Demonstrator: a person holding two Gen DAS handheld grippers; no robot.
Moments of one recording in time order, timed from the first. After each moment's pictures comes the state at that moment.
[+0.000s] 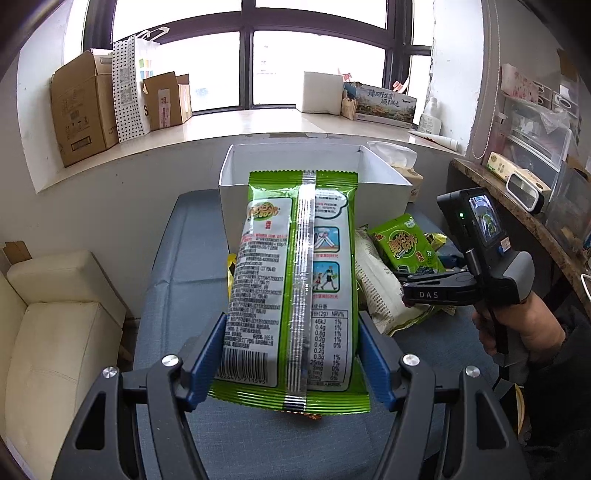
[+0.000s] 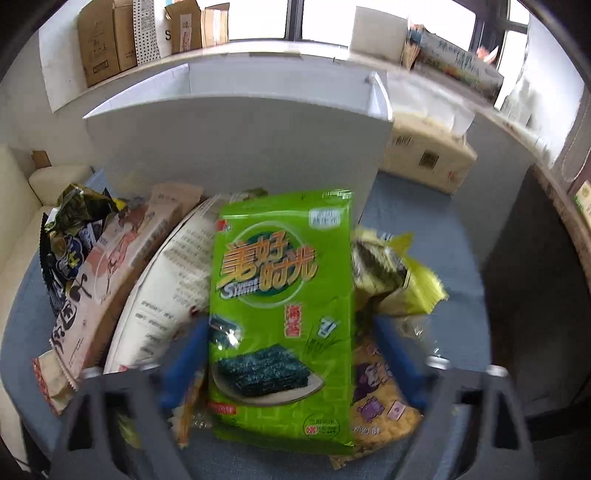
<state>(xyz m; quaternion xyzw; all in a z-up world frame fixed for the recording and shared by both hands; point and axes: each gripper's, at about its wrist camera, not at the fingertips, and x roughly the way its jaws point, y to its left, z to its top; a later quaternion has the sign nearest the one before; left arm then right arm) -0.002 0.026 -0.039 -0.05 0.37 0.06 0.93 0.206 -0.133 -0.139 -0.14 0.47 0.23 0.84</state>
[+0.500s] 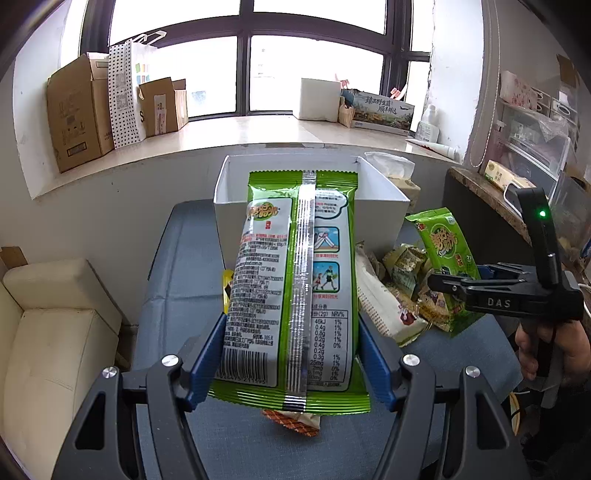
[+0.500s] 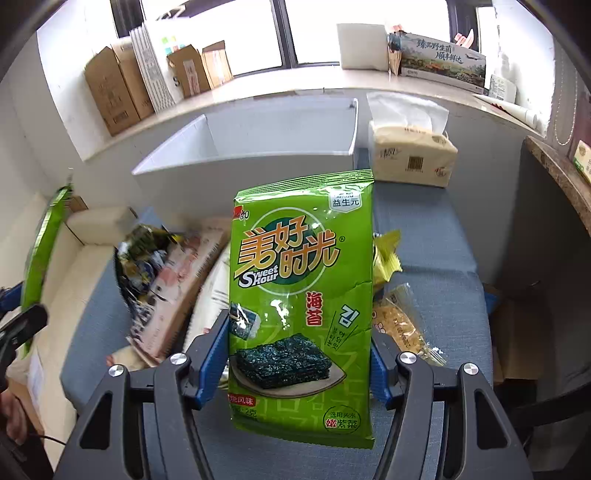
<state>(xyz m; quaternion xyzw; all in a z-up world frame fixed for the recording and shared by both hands) 0.015 0.030 -0.025 -0.06 0.36 0.06 0.93 0.166 -0.161 -0.075 -0.05 0.44 0.27 0.85</state>
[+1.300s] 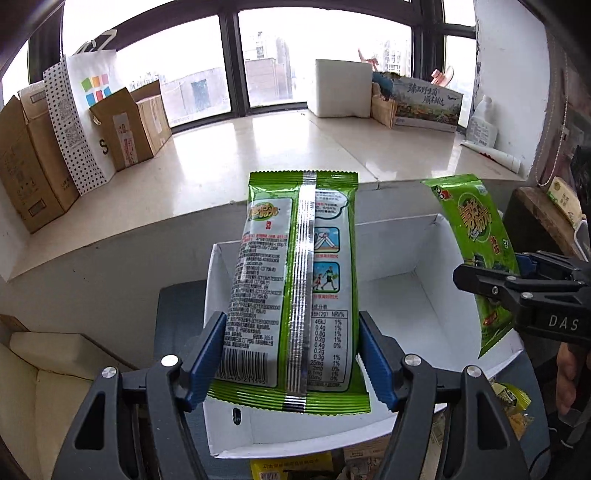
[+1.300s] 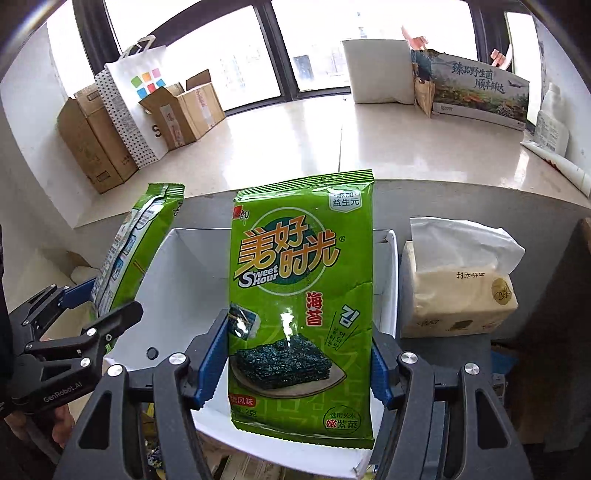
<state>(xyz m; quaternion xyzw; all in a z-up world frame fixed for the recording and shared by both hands) 0.291 0.097 -0.011 -0.01 0.42 0.09 0.90 0.380 -0.073 -0.024 -0.01 0.44 0.28 0.85</state>
